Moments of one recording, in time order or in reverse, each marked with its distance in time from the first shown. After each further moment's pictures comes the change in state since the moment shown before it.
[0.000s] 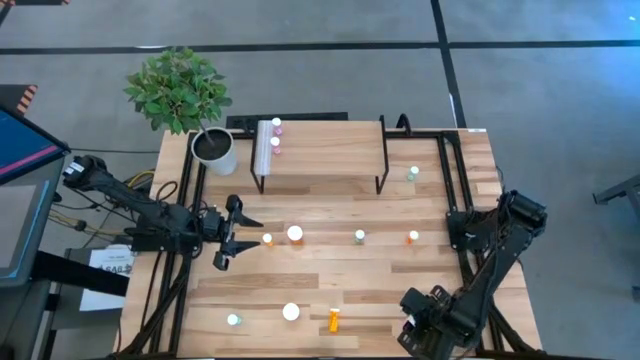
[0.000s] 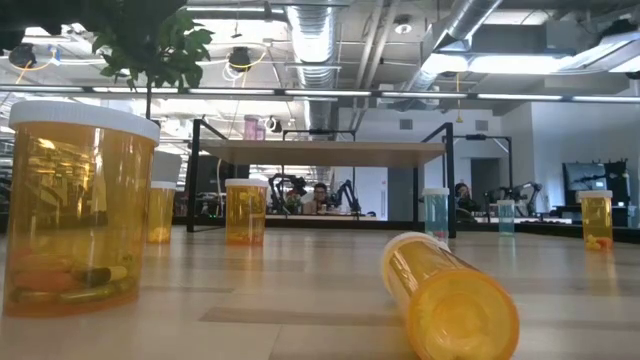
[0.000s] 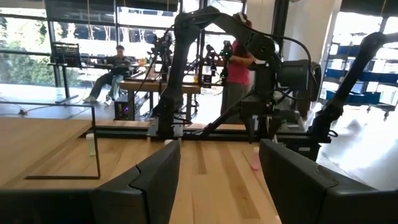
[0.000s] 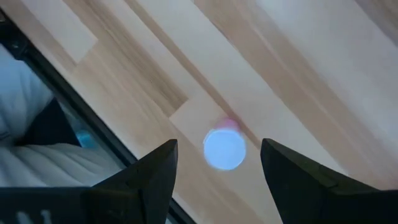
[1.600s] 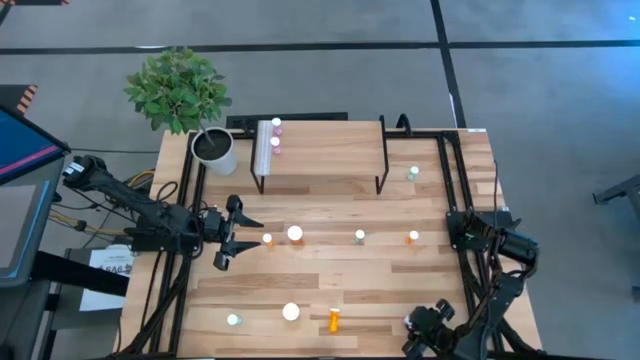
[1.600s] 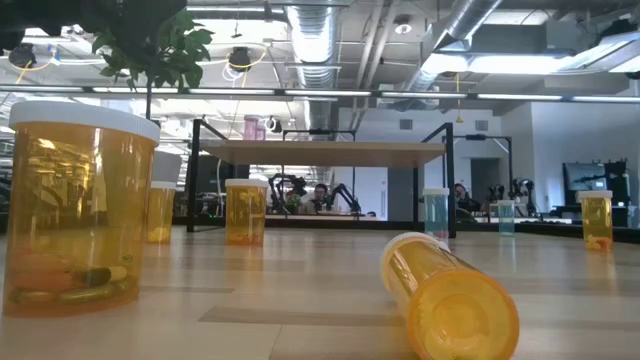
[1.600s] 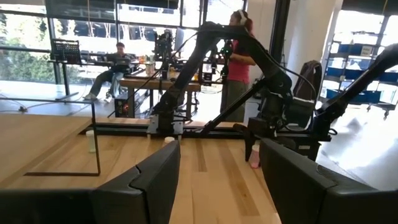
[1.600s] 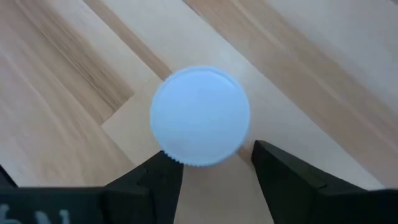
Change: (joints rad) left arm 0.000 0.000 0.000 -0.012 -0.002 -0.010; right arm 0.130 0.304 0.017 -0.019 0.298 0.181
